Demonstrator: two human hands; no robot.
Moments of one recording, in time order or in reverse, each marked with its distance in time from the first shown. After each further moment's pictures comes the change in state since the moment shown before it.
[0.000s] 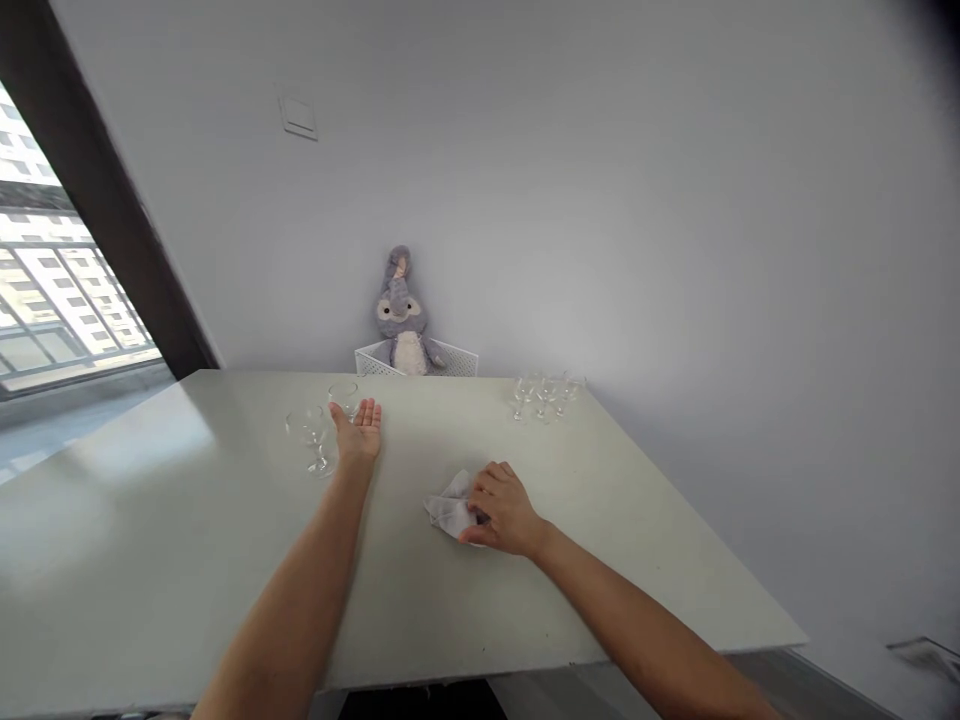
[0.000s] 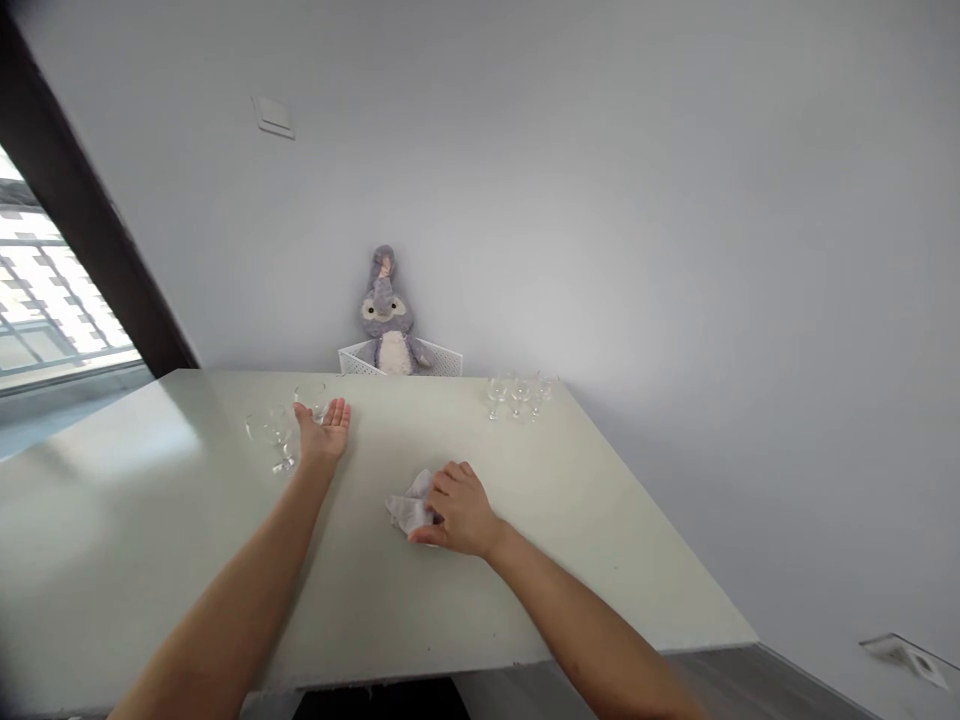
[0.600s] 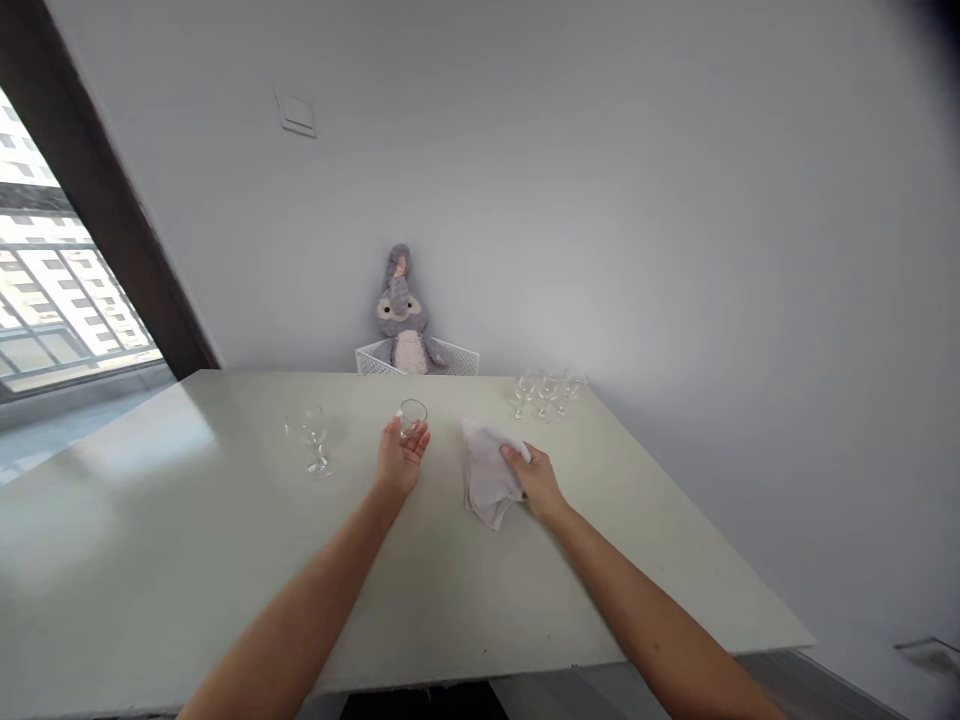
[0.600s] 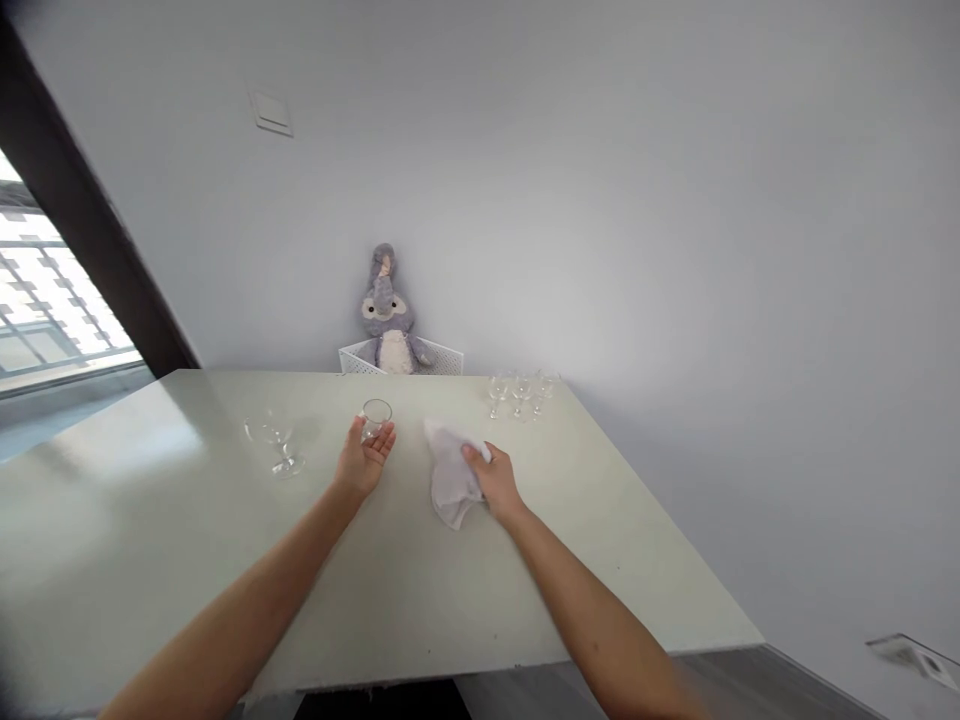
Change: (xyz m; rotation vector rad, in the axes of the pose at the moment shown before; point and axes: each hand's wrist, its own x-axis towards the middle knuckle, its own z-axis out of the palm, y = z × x) left_hand -0.063 -0.047 -0.008 0.138 -0.253 -0.168; right_hand 0.004 0.034 -0.004 0.926 0.392 0.993
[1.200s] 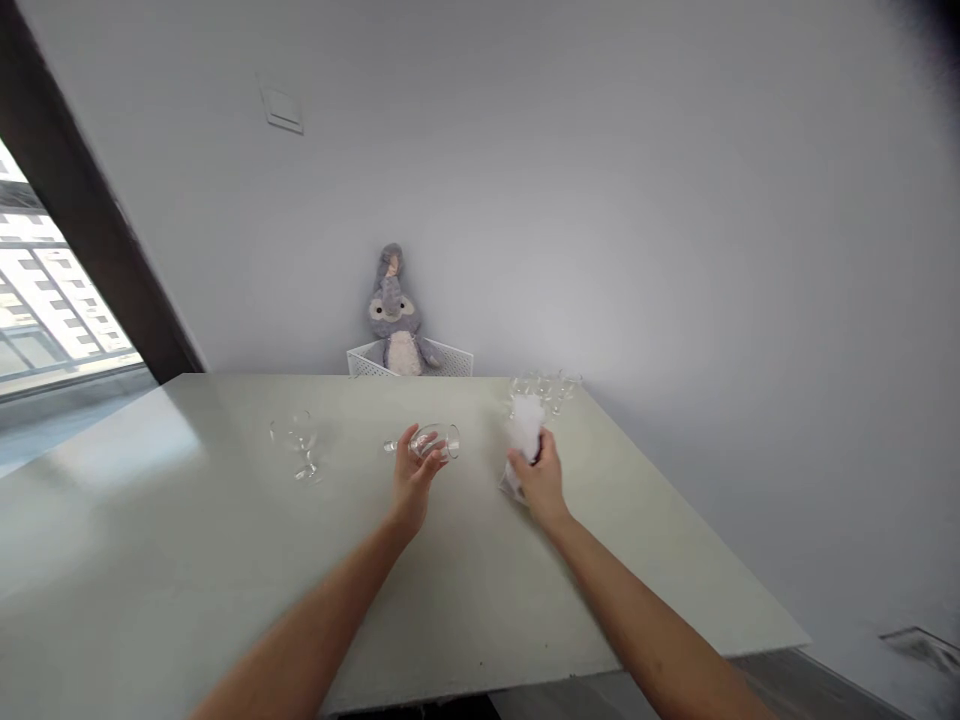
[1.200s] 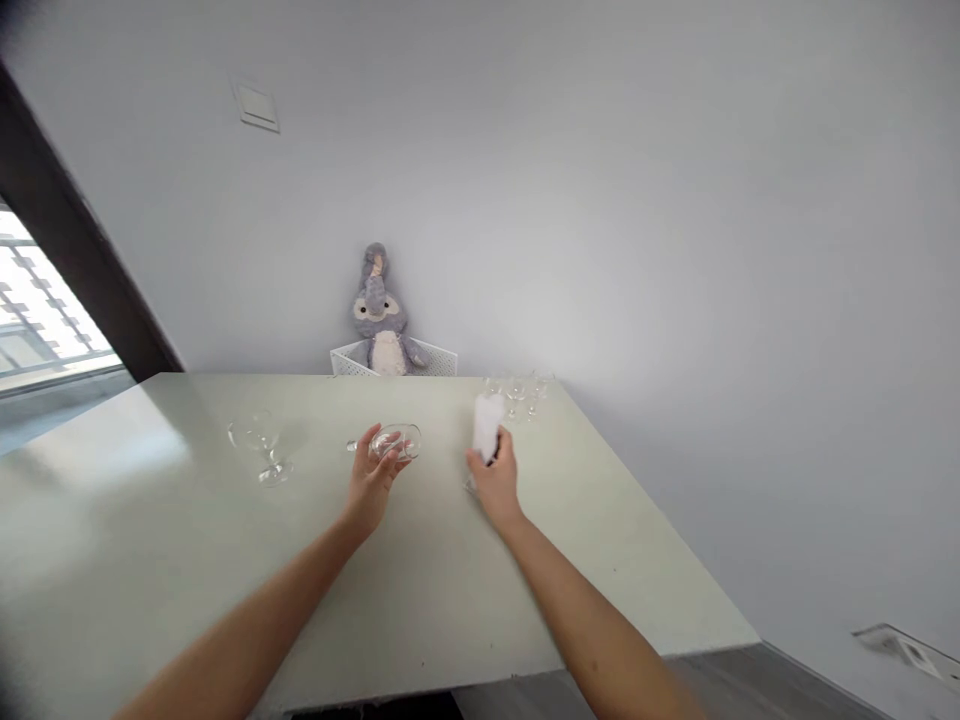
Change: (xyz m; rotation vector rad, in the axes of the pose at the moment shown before) left_hand -0.045 -0.027 0.004 0.320 -0.309 0.158; right_hand -0.005 -0.015 -0.002 -0.199 0.304 -0.283
